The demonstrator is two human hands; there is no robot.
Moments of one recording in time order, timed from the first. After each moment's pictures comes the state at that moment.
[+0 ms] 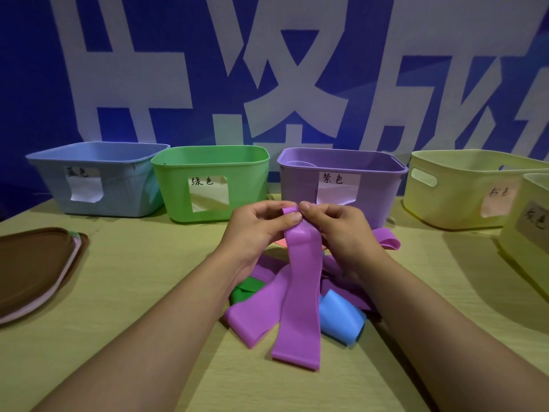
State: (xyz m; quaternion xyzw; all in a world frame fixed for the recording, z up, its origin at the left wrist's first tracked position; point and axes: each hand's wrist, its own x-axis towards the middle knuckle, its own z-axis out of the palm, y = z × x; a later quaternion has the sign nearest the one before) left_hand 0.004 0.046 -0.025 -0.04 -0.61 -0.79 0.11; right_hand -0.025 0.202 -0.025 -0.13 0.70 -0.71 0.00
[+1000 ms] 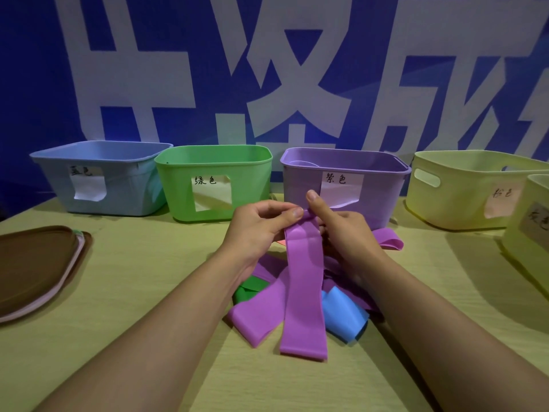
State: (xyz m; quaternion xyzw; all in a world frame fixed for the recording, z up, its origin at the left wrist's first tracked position) left_hand 0.005 0.046 -0.024 -0.03 -0.63 -0.77 0.12; right_hand -0.028 0.202 -0.027 -0.06 0.72 -0.69 0.03
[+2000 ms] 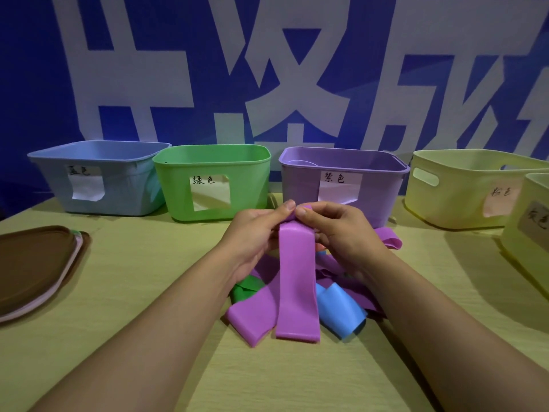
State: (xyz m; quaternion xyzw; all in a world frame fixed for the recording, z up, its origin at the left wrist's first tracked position) left_hand 0.011 0.046 -0.020 0.01 -0.62 -0.78 0.03; right_hand -0.023 0.201 -0.022 -0.16 0.64 -0.75 0.07
